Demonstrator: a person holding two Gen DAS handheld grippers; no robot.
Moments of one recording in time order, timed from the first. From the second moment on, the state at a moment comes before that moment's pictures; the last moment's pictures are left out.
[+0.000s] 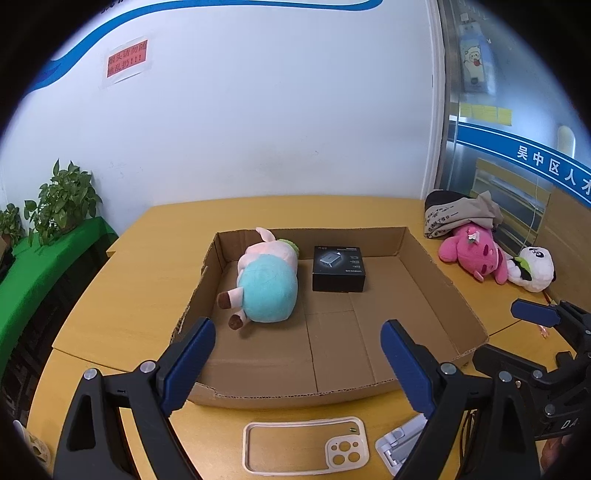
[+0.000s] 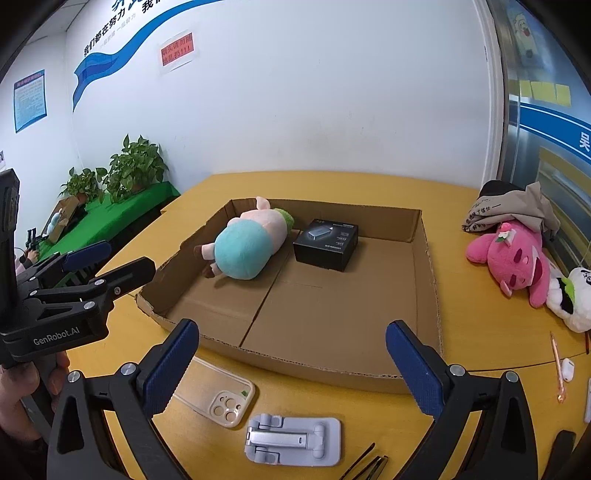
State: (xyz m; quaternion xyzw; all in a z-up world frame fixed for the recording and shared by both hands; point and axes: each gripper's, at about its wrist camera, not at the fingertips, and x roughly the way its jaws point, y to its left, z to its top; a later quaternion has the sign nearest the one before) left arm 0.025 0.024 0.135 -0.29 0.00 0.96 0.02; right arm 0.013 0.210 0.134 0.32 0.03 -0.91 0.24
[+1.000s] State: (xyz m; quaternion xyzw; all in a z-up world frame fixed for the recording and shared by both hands) left arm 0.049 0.089 -0.008 -0.47 -0.05 0.85 0.21; right arm 0.034 0.240 0.015 0.44 0.13 -0.84 0.29
